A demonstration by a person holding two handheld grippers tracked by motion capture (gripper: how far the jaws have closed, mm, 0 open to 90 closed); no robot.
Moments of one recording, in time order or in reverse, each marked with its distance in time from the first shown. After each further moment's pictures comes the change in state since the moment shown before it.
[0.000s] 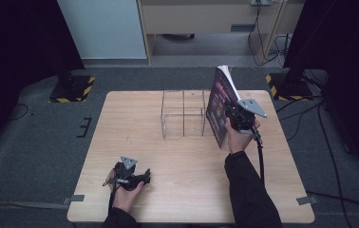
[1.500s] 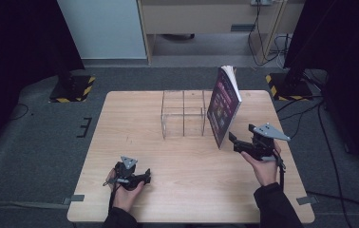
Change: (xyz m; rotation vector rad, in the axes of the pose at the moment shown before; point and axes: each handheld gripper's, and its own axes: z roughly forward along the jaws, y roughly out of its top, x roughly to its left) left arm -0.001 0.001 0.001 0.000 0.001 -0.004; right arm -0.034 -0.035 -0.082 0.179 0.191 -0.054
